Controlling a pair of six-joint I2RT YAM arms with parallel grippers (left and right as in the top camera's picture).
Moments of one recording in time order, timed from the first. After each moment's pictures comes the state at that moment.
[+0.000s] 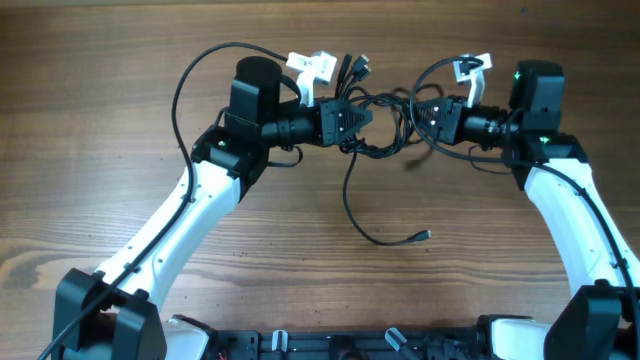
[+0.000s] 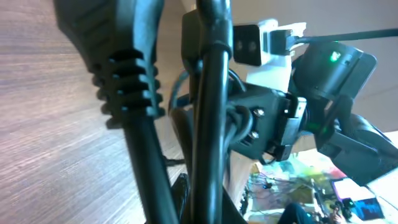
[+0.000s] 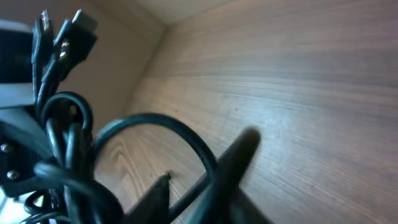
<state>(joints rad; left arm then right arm) -0.42 1.52 1.10 -0.02 0.81 -0.65 -0.02 1.48 1.01 -0.27 -0.98 0.25</state>
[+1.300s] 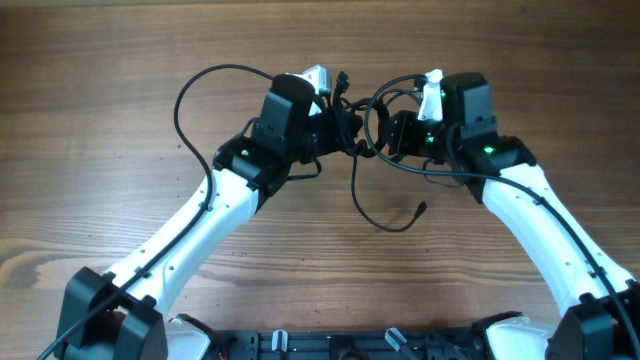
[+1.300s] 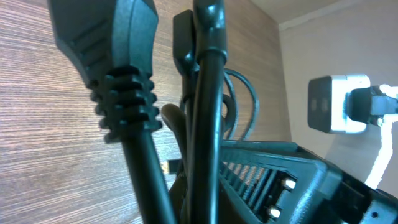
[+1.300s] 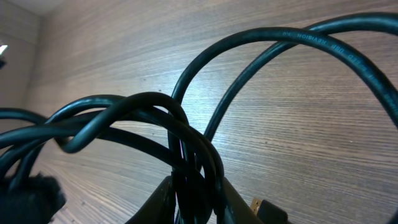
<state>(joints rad) -0.54 1.52 1.10 -0.19 0.35 -0.83 0.28 1.47 1.02 -0.37 -0.36 0.47</state>
